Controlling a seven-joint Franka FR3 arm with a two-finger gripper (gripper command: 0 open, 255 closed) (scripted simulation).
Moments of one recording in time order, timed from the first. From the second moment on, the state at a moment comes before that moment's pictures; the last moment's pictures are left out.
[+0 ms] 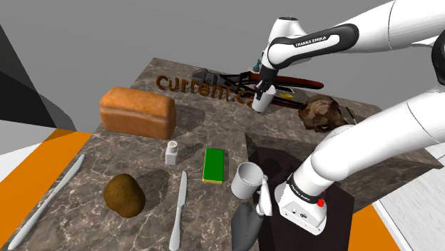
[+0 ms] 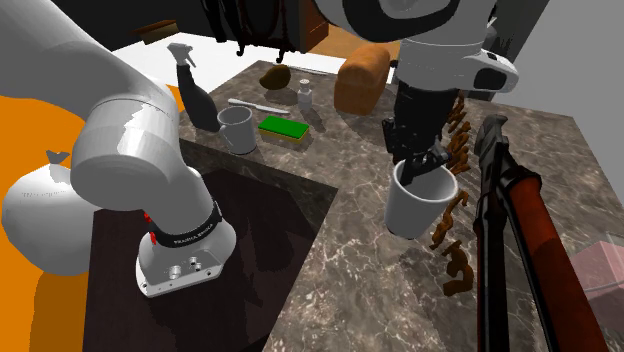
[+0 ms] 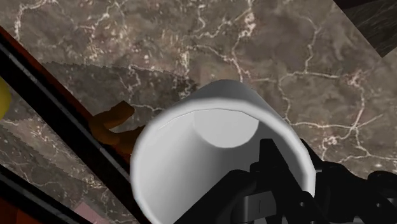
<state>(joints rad) -0.17 -0.38 -0.27 -2.54 -0.24 2.18 -0.18</state>
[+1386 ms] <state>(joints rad) -0.17 -0.48 -0.24 -2.33 -0.22 1.88 -0.21</state>
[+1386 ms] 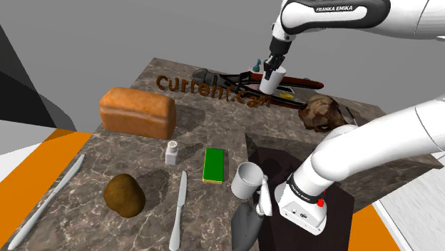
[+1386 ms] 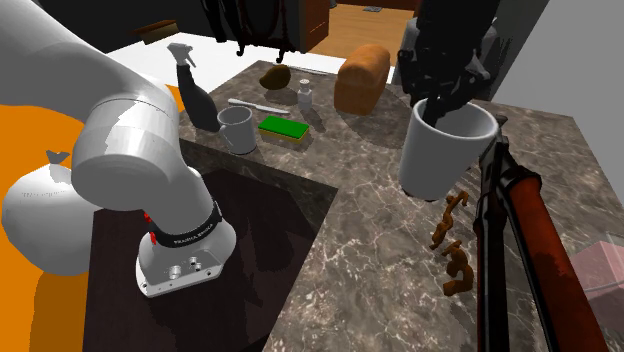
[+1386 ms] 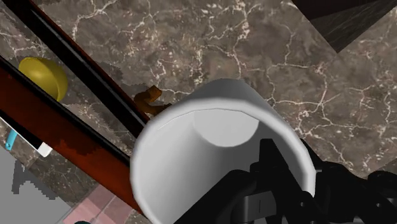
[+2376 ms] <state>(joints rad) -0.13 -0.64 -0.12 -2.35 -0.17 1.71 -0.10</state>
